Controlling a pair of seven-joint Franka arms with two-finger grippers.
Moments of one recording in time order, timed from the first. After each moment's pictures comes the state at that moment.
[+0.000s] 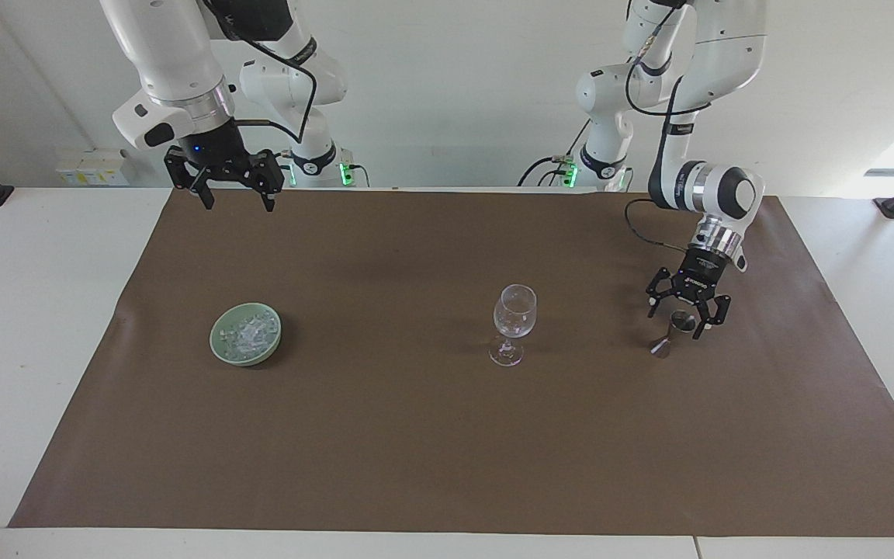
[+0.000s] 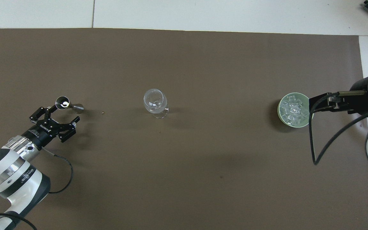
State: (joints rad) left arm 0.16 0.09 -0.05 -2.45 -1.99 2.45 -0.64; right arm 0.03 -0.02 0.06 -1.58 -0.03 1.55 0.13
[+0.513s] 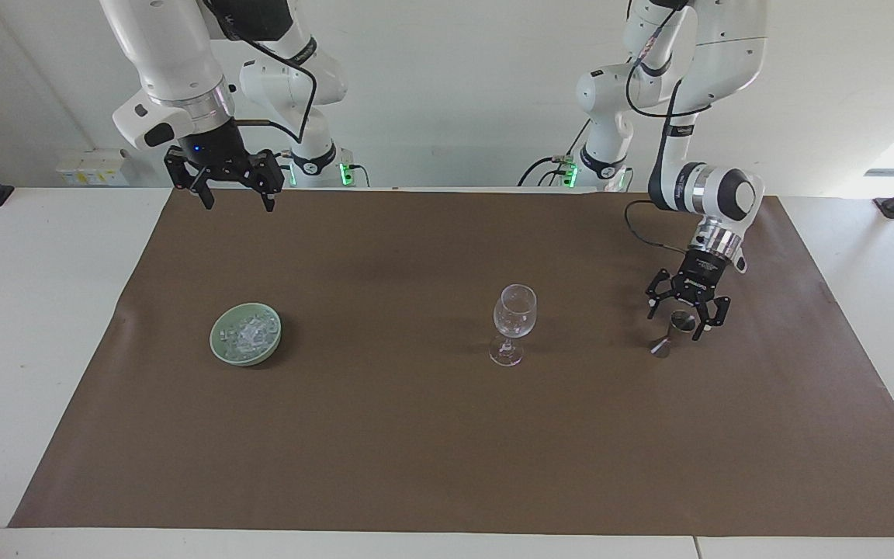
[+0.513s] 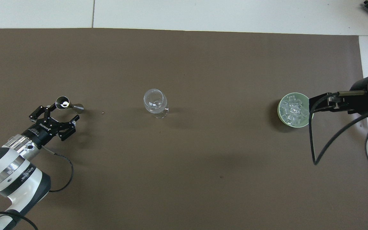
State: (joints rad) left arm 0.16 0.10 -0.05 -2.43 -2.01 2.45 -0.63; right arm 0.03 -0.02 0.06 -1.58 -0.03 1.55 0.13
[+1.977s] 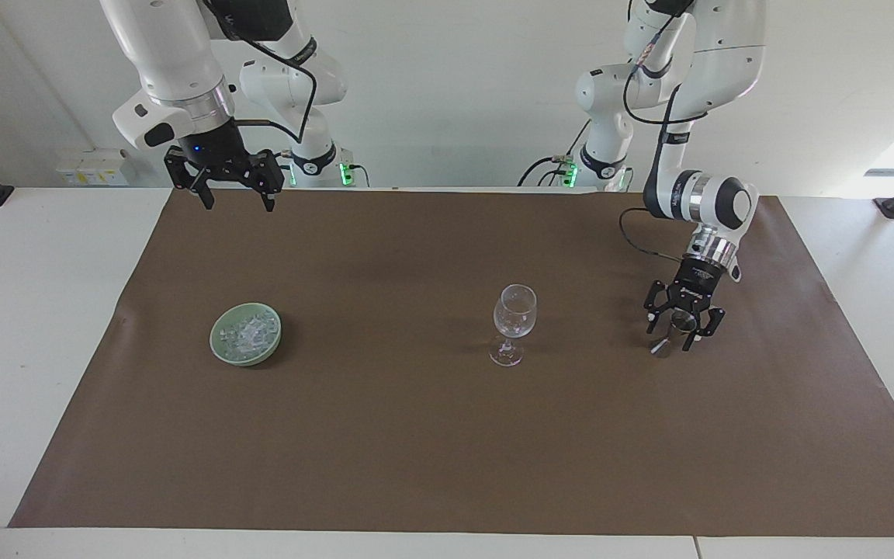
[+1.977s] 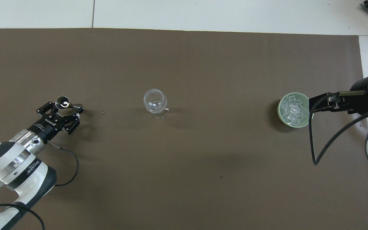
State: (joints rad) left arm 0.12 0.14 -0.05 -2.39 -2.07 2.45 -0.63; right arm 0.03 -0.02 0.06 -1.58 -0.03 1.55 0.13
